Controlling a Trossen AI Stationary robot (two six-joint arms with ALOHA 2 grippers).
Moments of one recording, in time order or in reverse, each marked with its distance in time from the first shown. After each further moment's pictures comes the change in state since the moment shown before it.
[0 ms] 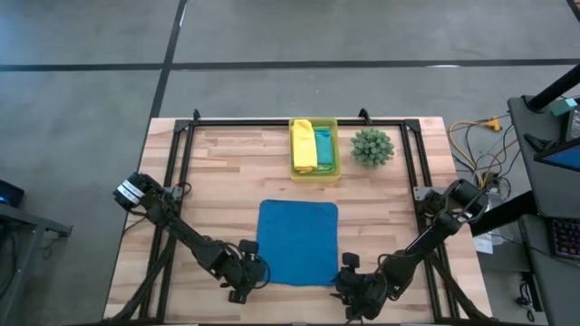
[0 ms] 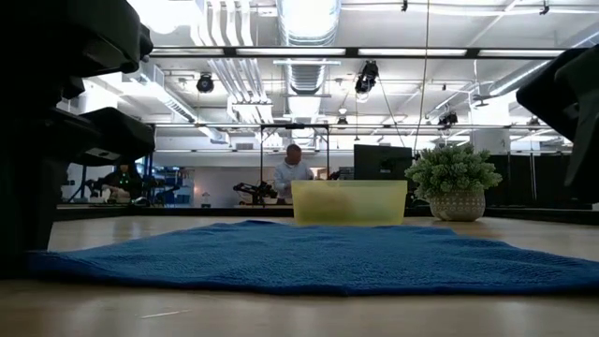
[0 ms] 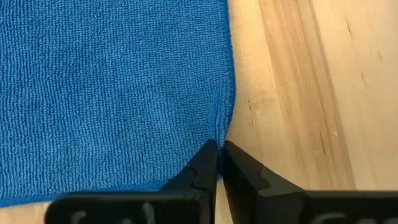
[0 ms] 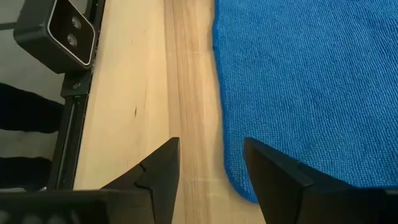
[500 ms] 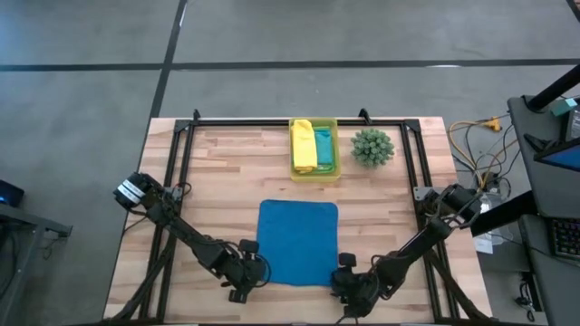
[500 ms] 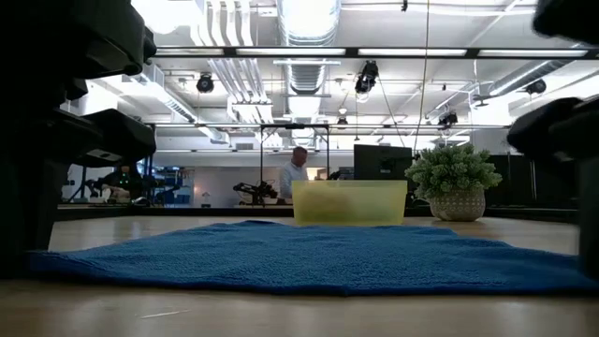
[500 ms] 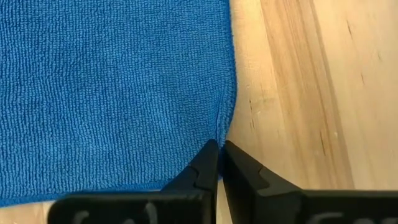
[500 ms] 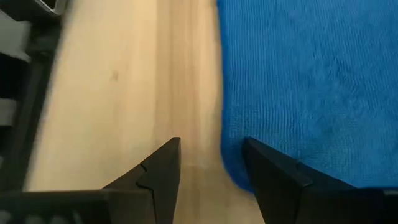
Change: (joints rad) left arm 0.011 -0.004 -0.002 0.000 0.008 -0.001; right arm -0.031 0.067 -0.001 0.003 -0.088 -0.055
